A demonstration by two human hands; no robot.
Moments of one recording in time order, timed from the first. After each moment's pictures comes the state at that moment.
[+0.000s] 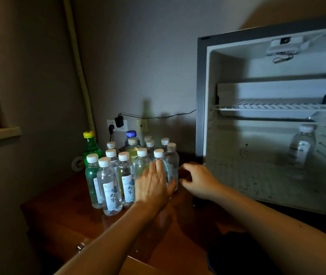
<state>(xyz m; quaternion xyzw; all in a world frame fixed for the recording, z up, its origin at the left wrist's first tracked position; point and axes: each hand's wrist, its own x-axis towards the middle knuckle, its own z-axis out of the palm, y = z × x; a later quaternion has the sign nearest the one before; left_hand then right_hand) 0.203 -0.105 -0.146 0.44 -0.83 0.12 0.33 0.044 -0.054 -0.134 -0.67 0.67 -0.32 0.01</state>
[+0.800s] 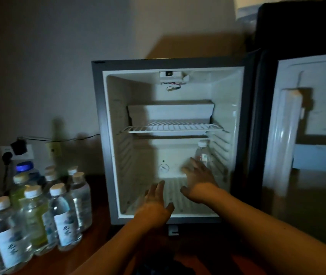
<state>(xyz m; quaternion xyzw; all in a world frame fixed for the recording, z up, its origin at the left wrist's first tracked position) -0.002 -0.033 -0.150 0.25 -0.94 -0.16 0.19 -0.130 0.072 -0.095 -0.43 0.89 -0.11 -0.08</state>
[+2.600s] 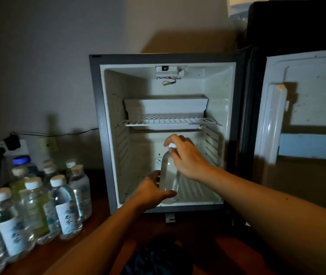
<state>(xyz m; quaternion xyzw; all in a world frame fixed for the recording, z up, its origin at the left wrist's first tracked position) 0.011 -0.034 -0.128 0.19 -0.87 -0.39 0.22 -0.094 0.080 -0.051 -0.56 0.72 -0.38 -0.16</state>
